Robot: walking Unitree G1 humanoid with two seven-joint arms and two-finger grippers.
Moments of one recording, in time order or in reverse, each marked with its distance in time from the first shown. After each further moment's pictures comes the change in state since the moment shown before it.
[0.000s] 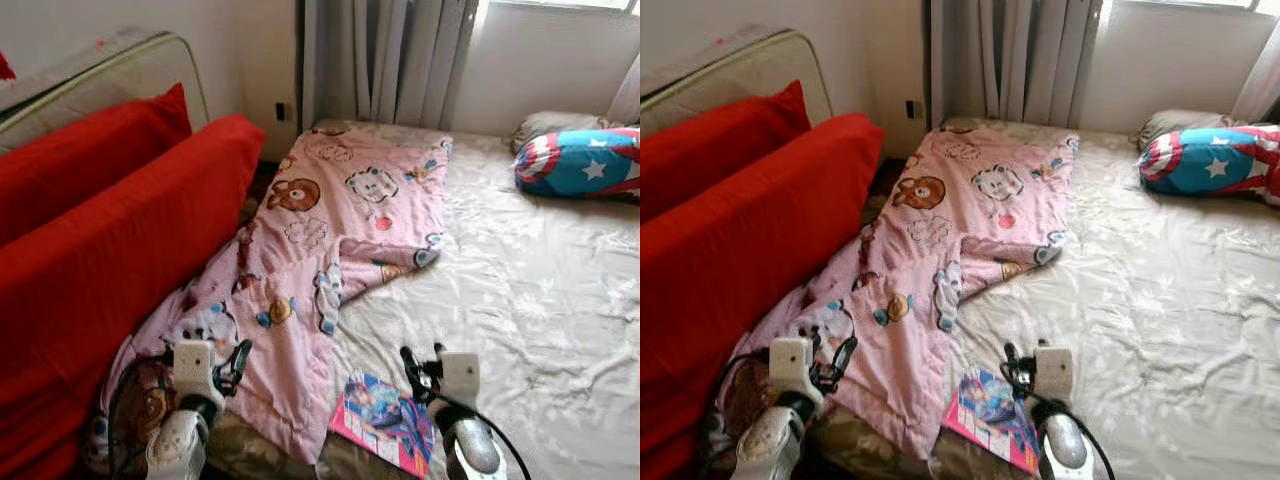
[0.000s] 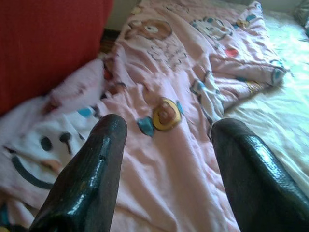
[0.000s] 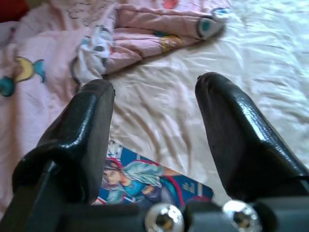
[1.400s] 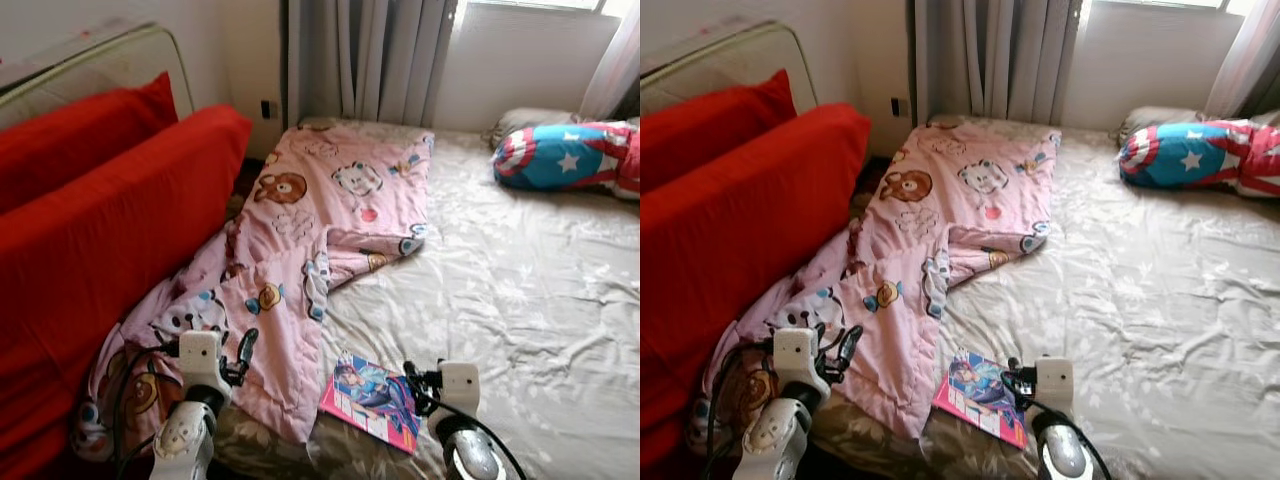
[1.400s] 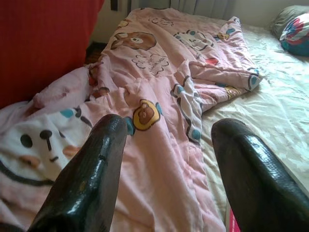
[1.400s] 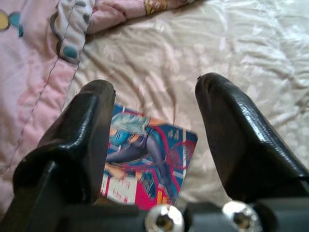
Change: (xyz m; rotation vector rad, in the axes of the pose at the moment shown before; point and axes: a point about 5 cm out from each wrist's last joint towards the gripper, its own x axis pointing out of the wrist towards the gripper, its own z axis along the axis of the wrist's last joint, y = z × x) left arm 0.005 -0.009 0.019 -0.001 -0.035 0.001; right arm -0.005 0.003 -0.016 -0.011 0.107 -0.031
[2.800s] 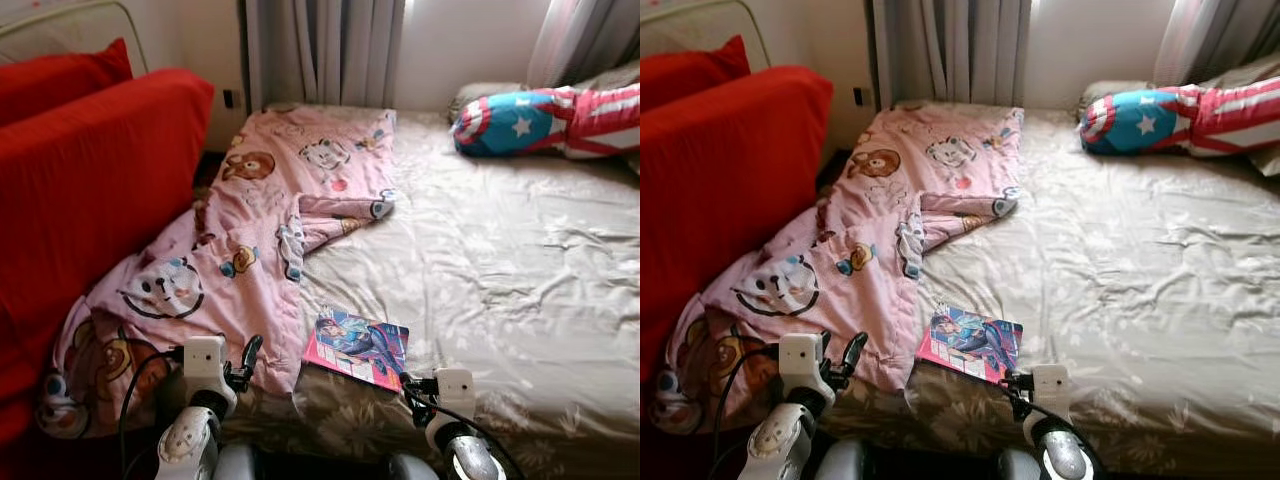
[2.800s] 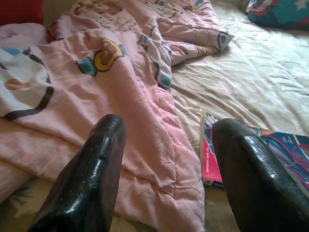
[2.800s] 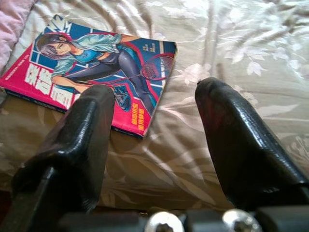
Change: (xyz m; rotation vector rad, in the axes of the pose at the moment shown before) left arm -0.001 -0.004 -0.008 -0.029 0.032 -0.010; right arm 0.000 -0.002 -0.007 -0.008 0.053 0.026
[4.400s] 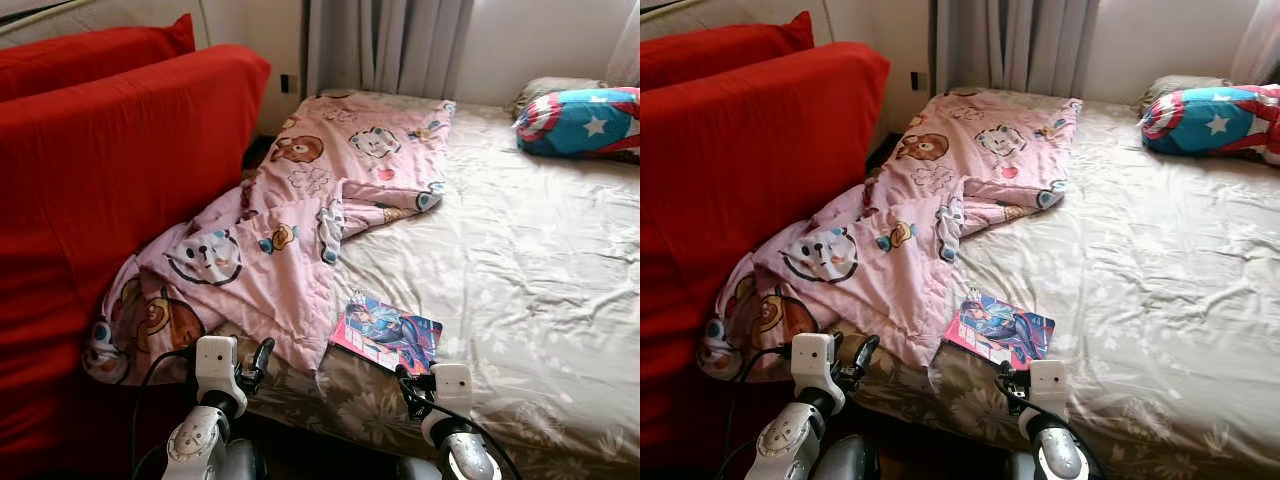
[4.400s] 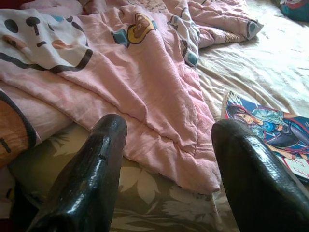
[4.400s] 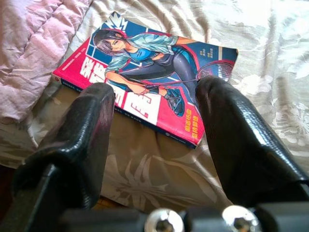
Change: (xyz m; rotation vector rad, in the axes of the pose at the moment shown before) left arm 0.002 -0.012 0.000 -0.007 0.022 -0.047; right arm 0.000 0.008 0.006 0.012 -0.058 0.016
